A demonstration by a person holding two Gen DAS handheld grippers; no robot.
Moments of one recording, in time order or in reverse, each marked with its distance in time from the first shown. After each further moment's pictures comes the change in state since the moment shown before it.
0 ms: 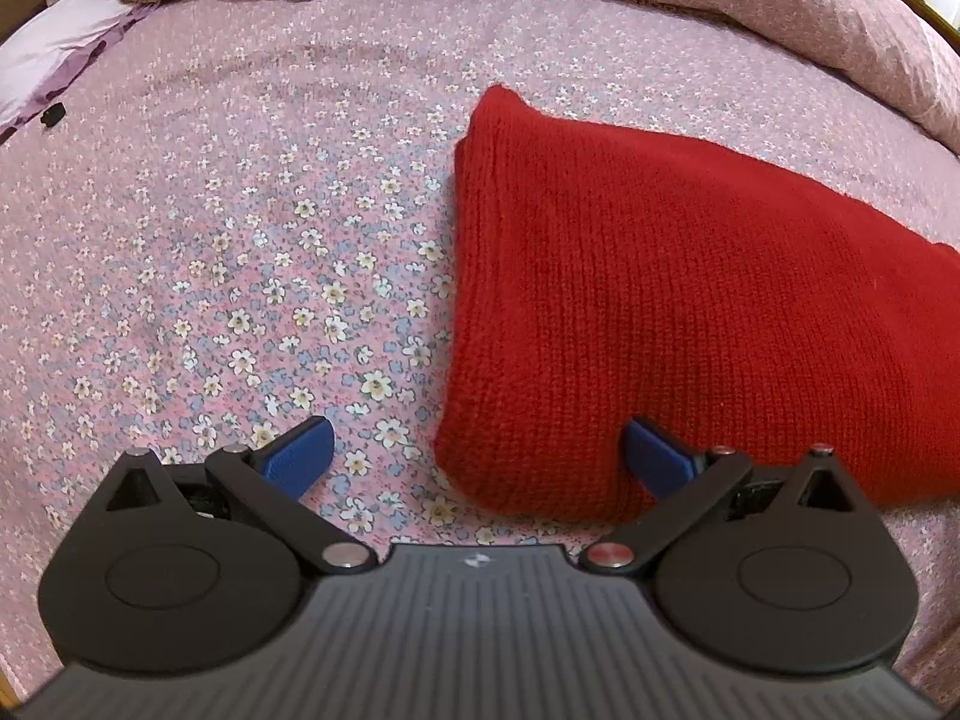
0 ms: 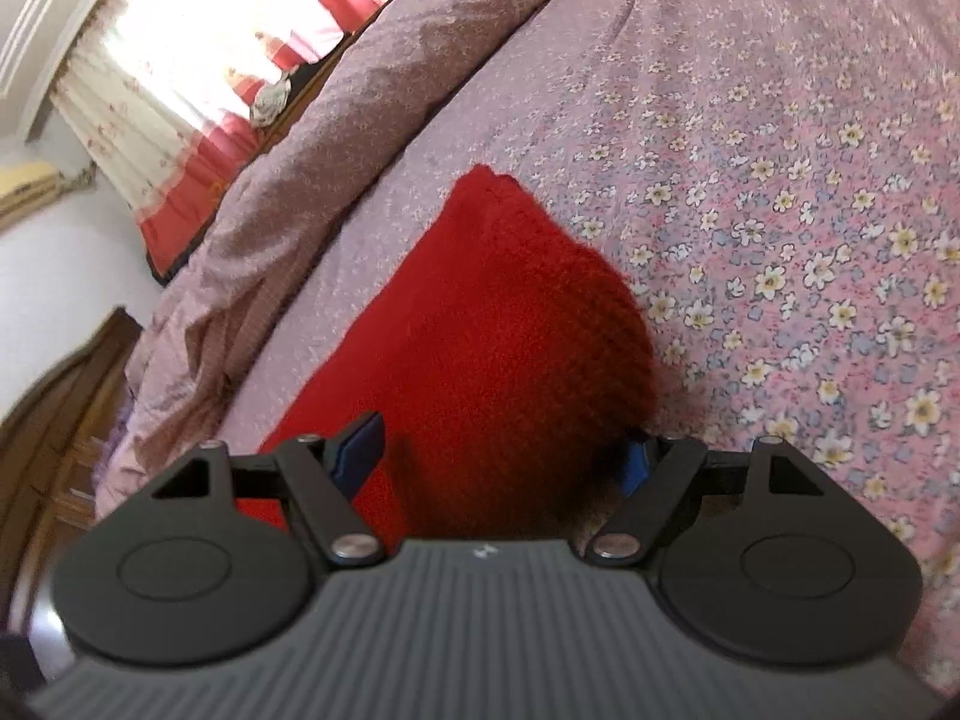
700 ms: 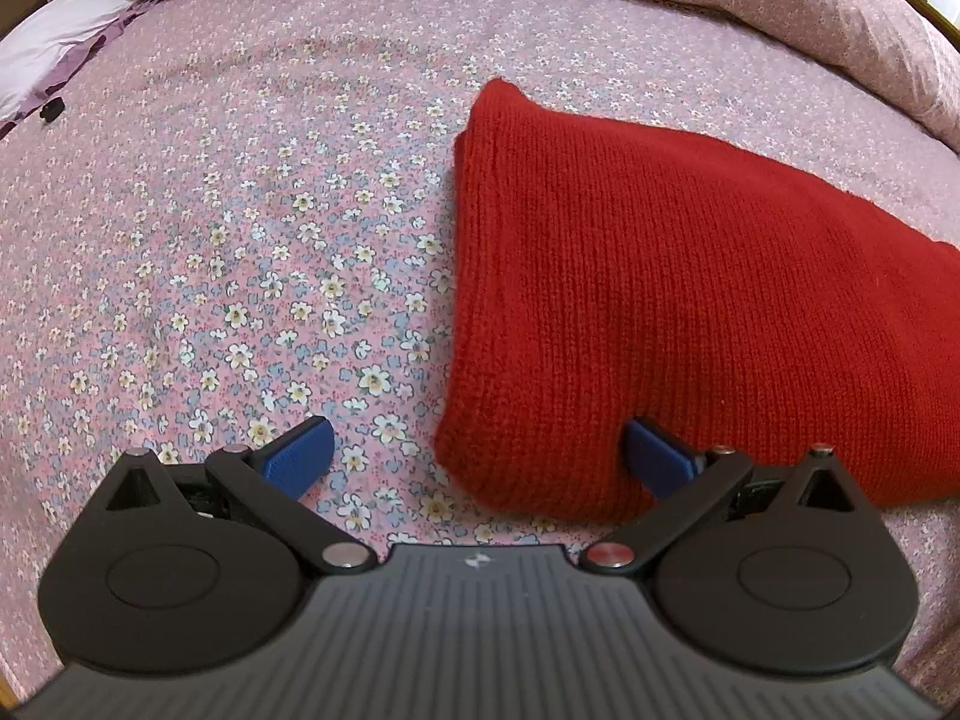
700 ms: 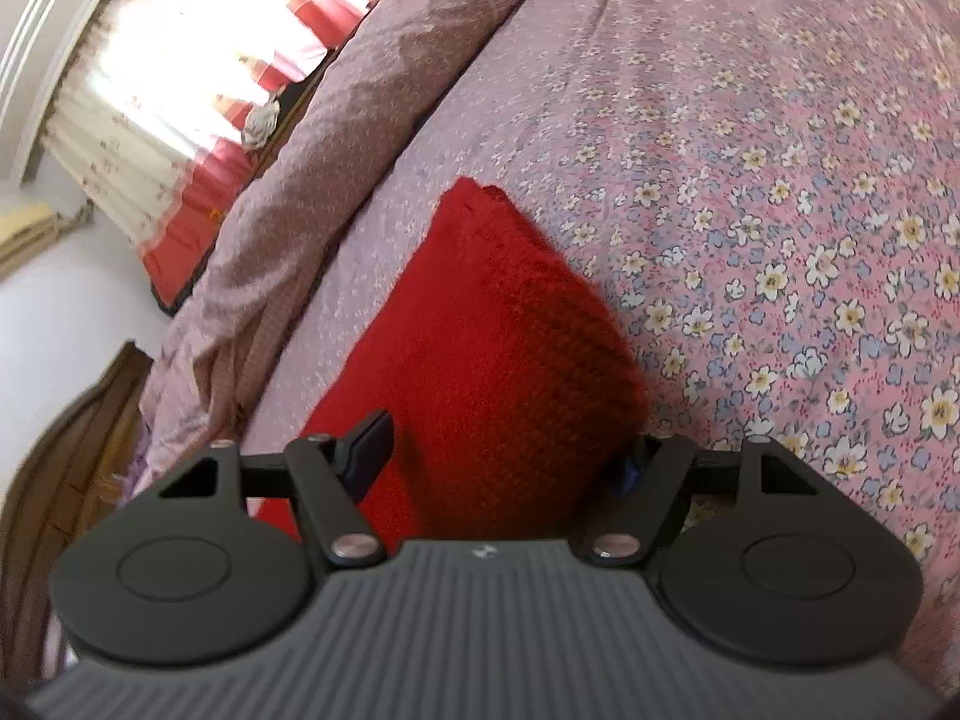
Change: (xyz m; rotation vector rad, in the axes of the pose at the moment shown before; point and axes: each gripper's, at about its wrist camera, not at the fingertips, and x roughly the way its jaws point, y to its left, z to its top) left arm 0.001 0.000 0.000 -0.006 0.007 -0.001; right arm 0.003 -0.007 0.006 0.089 -0.004 0.020
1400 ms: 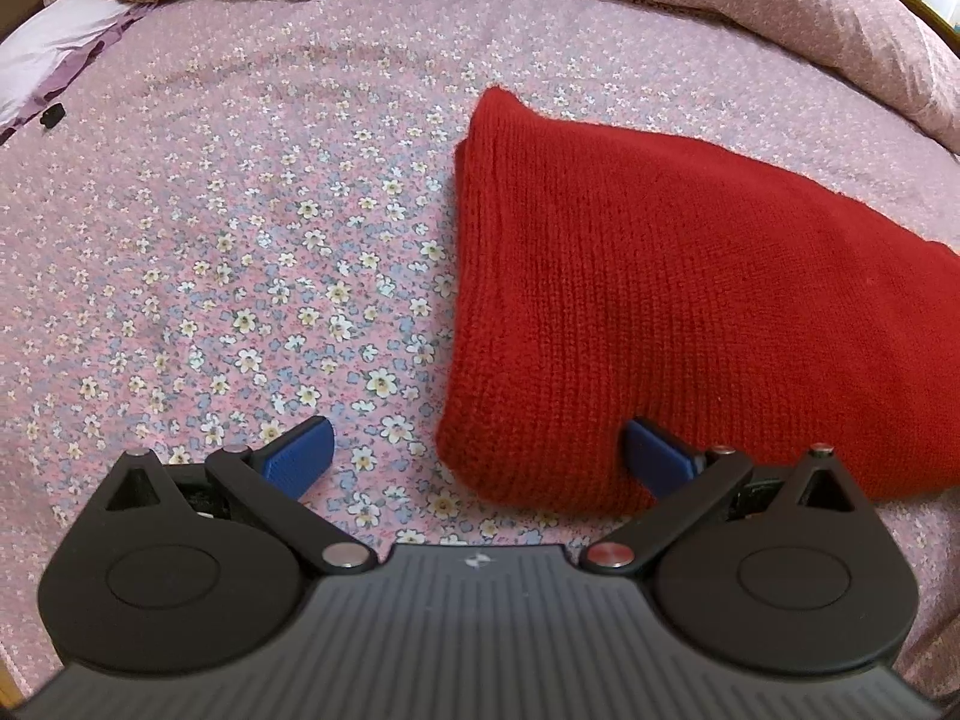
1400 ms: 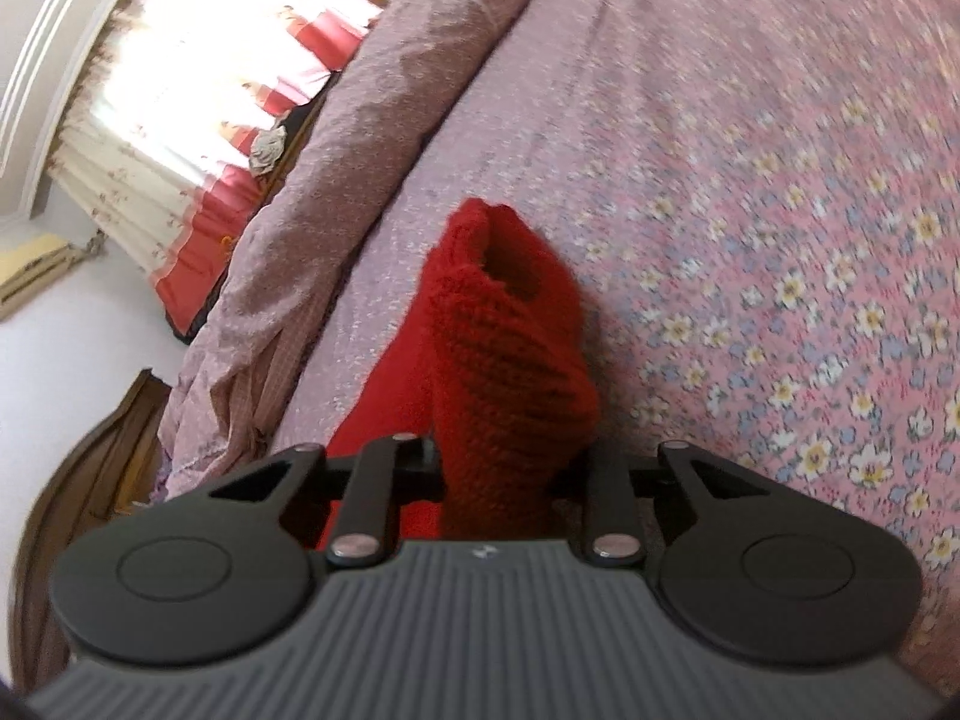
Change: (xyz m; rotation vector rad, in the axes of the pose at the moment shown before) left arm -0.005 0.003 -0.002 0.008 -0.007 -0.004; right arm -0.004 0.006 -0.001 0.012 -0.033 0.029
